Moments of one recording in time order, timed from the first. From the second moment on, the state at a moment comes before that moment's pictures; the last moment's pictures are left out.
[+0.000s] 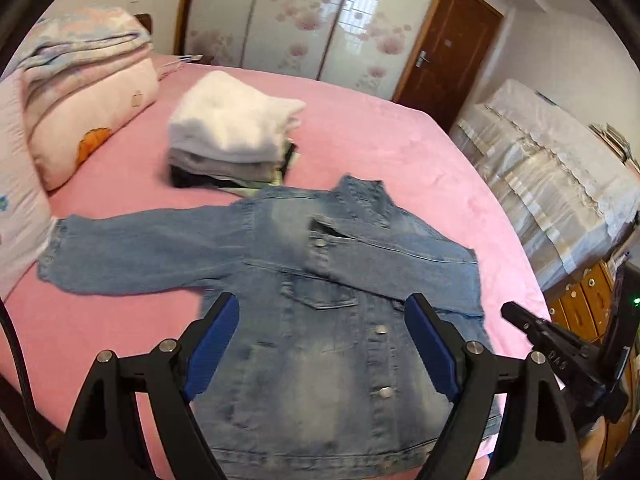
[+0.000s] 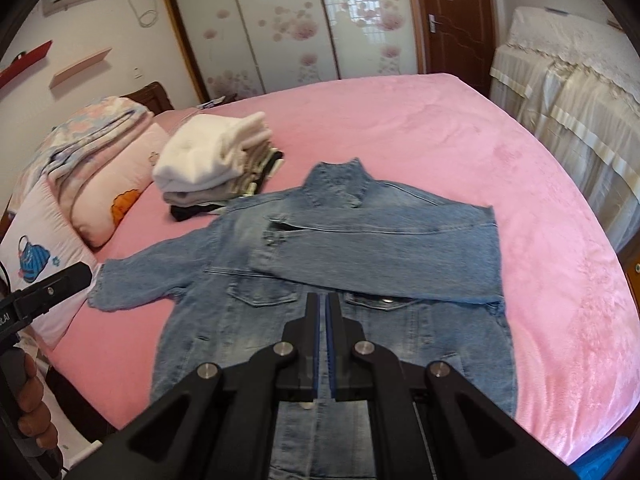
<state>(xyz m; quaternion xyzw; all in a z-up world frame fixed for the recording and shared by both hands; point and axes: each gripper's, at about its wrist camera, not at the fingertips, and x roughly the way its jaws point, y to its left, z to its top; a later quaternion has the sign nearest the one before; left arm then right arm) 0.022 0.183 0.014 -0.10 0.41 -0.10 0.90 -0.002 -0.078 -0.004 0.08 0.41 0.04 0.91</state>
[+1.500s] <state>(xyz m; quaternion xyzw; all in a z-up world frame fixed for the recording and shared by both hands) 0.164 0.545 -0.218 -0.31 0.42 0.20 0.83 0.158 0.142 -0.143 -0.01 0.47 0.13 0.87</state>
